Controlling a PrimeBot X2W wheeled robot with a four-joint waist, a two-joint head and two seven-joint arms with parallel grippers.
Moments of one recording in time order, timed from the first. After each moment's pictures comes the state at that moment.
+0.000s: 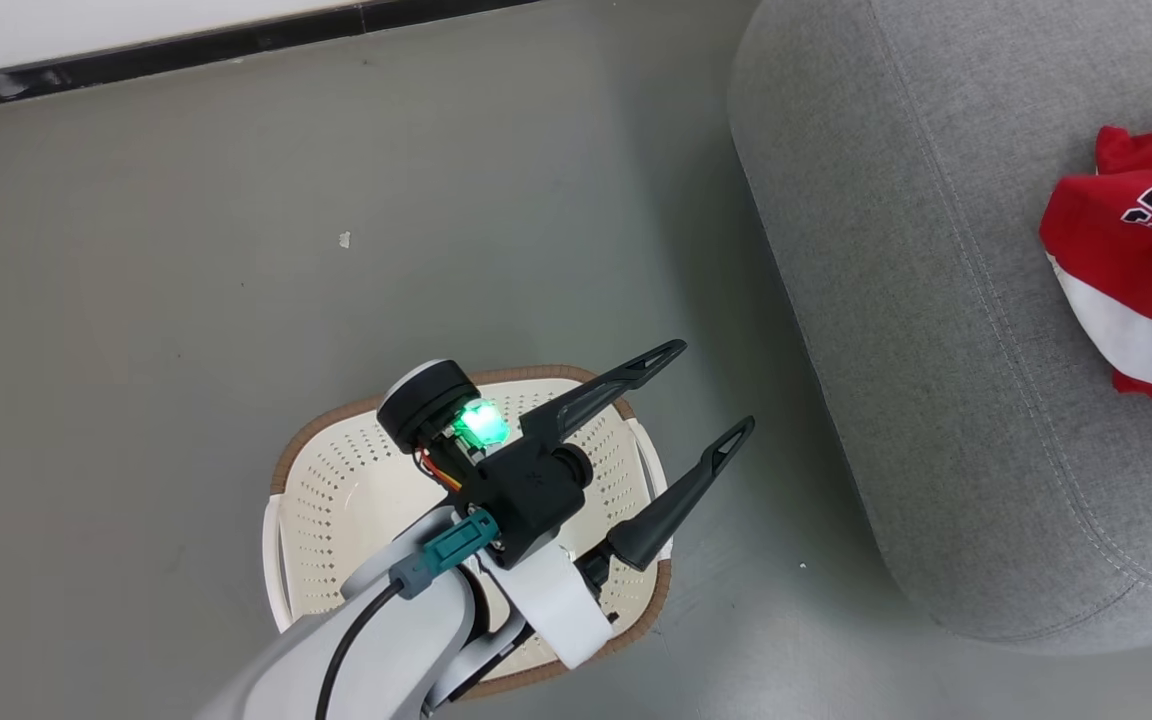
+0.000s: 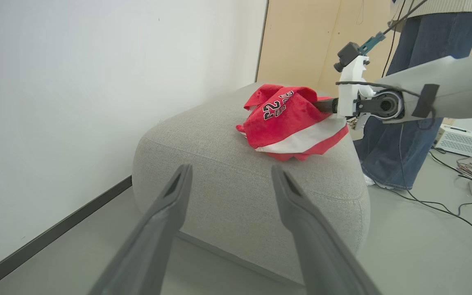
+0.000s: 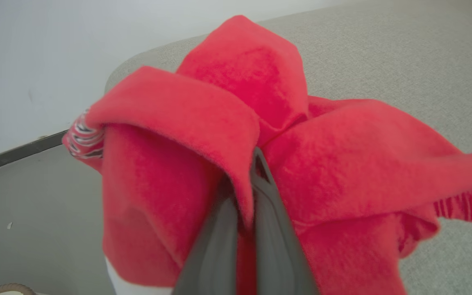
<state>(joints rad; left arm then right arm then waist) -0.57 0.15 -0.79 -0.02 -0.38 -0.11 -0.13 -0.60 -0.48 0.06 0.79 0.54 0.12 -0.23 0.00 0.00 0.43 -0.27</state>
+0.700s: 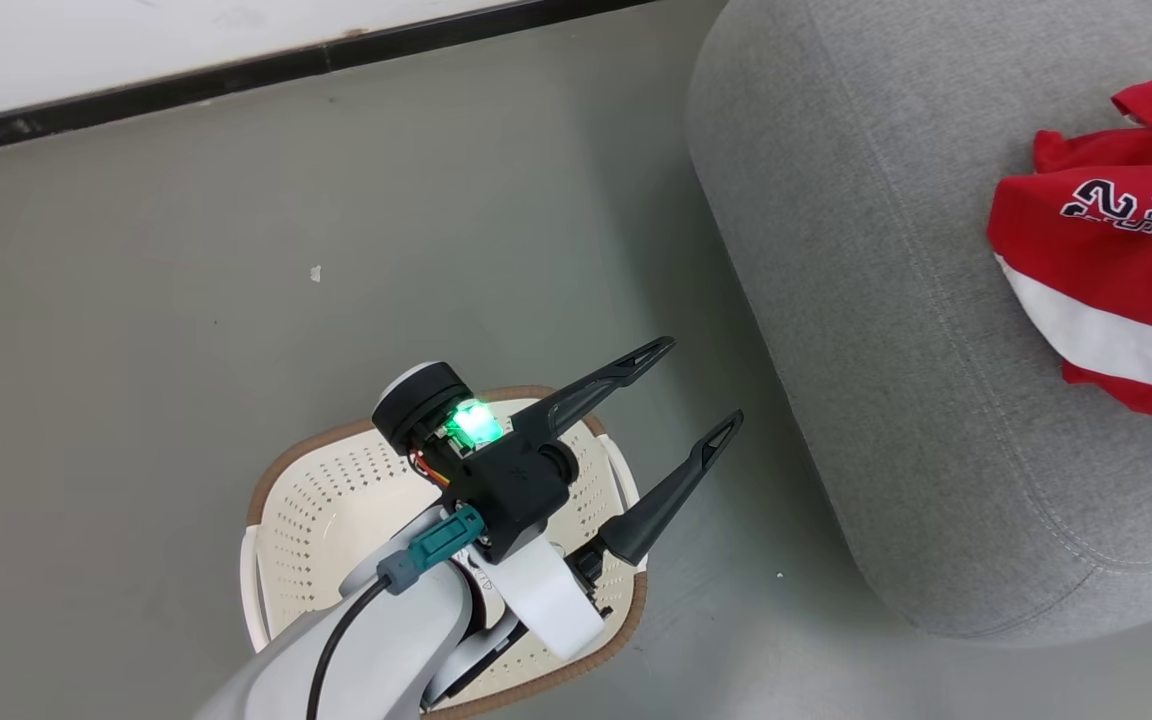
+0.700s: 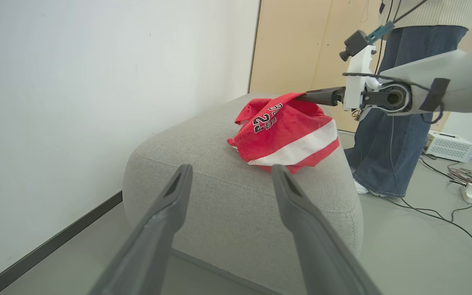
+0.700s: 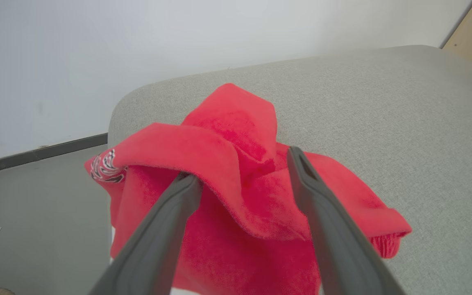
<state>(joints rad) -0.57 0.15 -0.79 0.02 -0.40 -0.11 -0.18 -0.59 -0.54 0.11 0.69 0.55 0.12 -0.25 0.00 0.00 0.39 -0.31</state>
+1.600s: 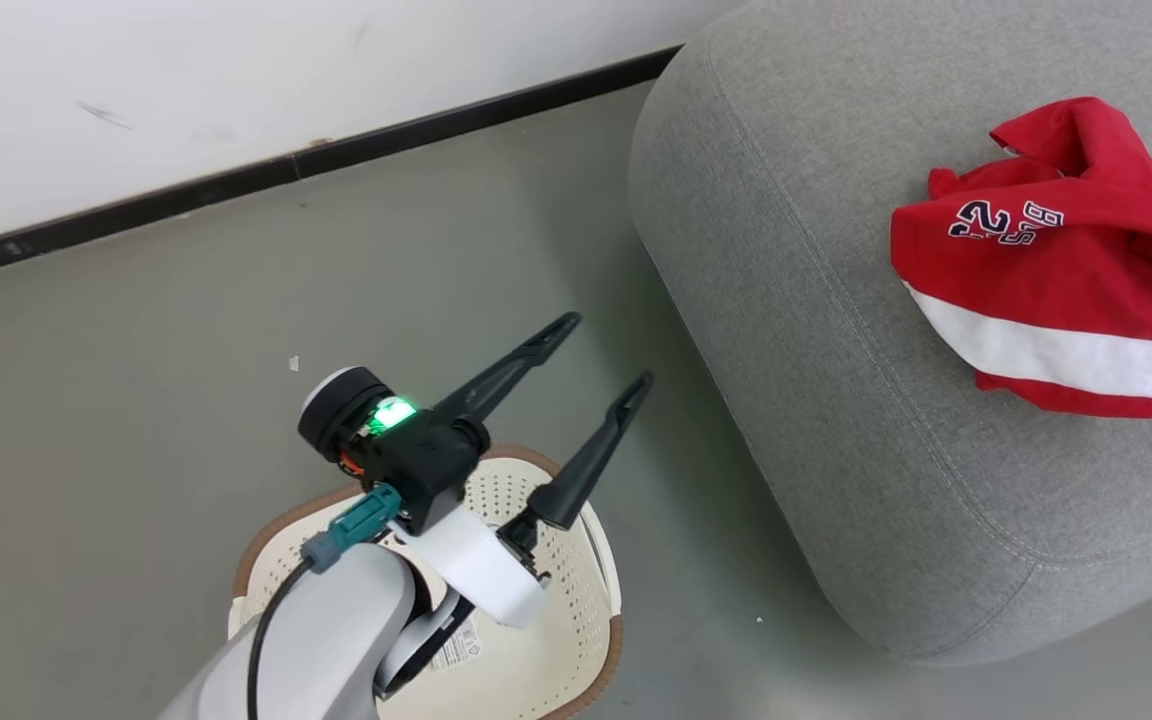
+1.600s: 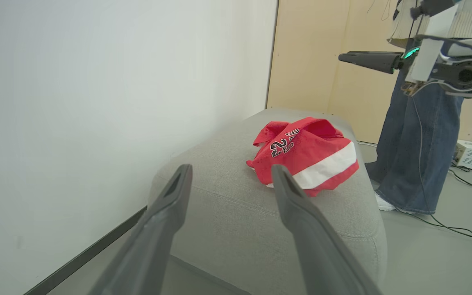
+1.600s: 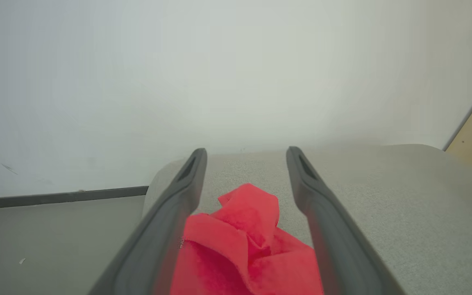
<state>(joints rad) -0.54 0.17 -0.71 0.09 -0.43 -0.09 -0.23 -0.49 -0.64 0.11 0.33 0.54 0.12 -0.25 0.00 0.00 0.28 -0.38</state>
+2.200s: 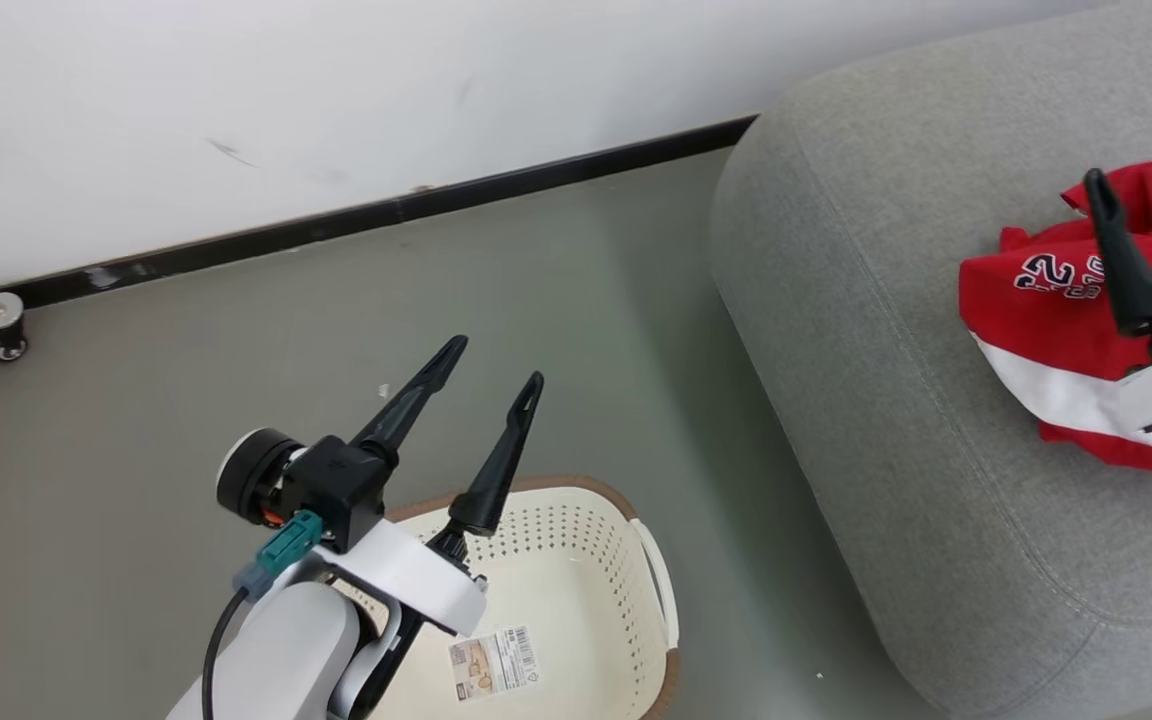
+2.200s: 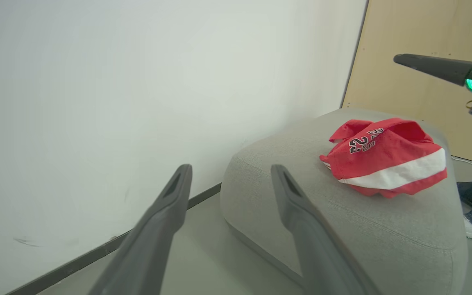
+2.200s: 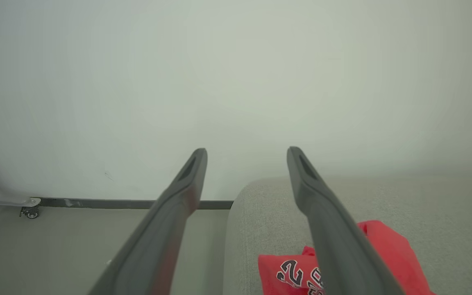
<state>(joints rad) -0.42 0.18 -0.58 0.12 -0.46 0.01 -0.25 -0.49 -0.47 0.18 0.26 0.45 0.12 -0.25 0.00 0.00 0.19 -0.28</state>
